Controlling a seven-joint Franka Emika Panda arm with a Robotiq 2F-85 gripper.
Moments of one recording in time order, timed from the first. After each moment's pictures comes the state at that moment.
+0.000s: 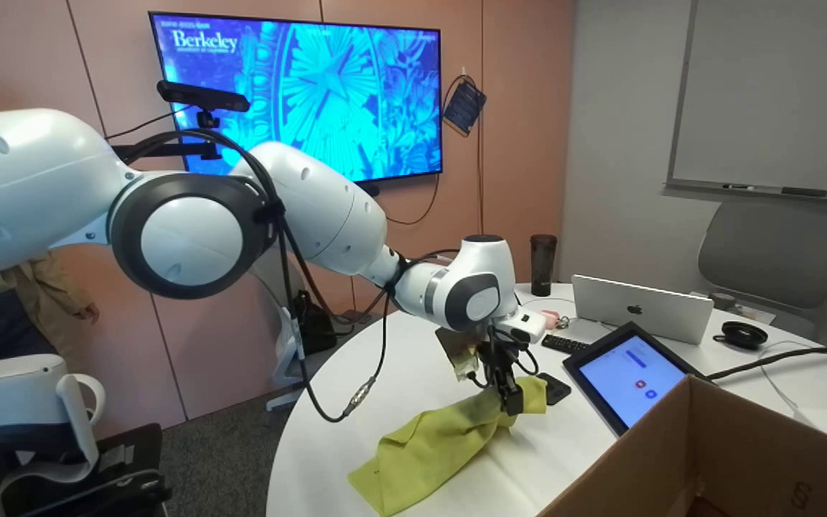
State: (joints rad) arm 0.22 1.28 -0.06 -0.98 -0.07 2.36 0.49
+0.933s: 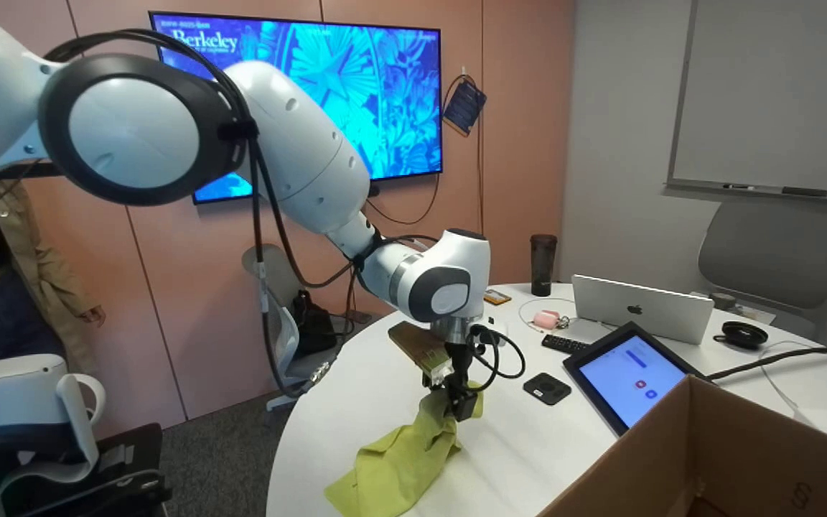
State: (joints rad) arm 0.12 0.98 0.10 -1.47 -0.06 2.34 0.10
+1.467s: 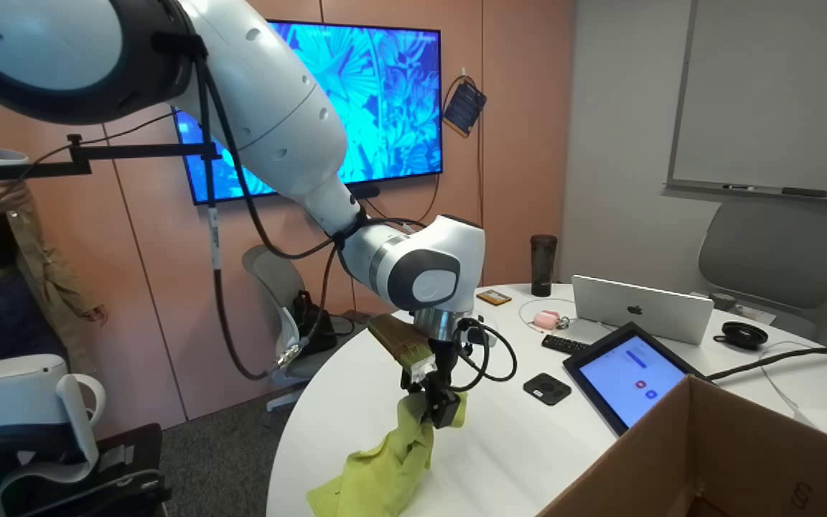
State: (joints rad) arm 0.08 0.78 0.10 -1.72 -0.02 2.30 0.05
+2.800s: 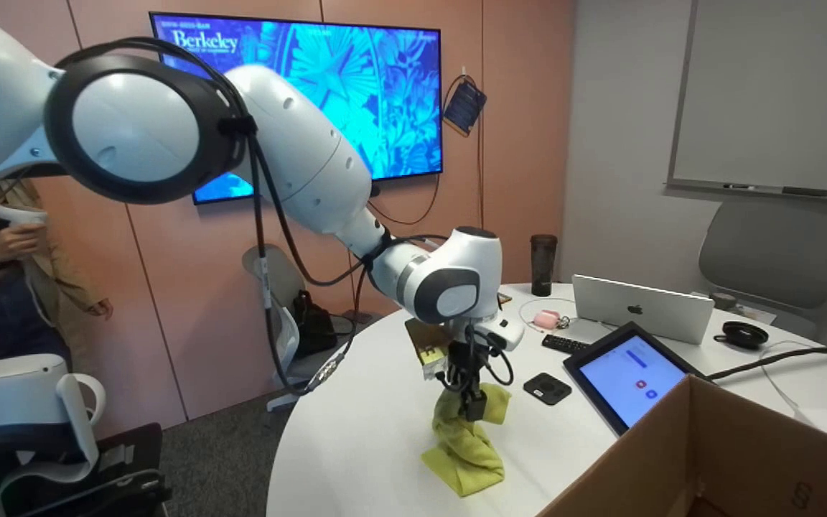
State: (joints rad) arm 0.19 1.01 -0.01 -1.42 0.06 2.39 0.34
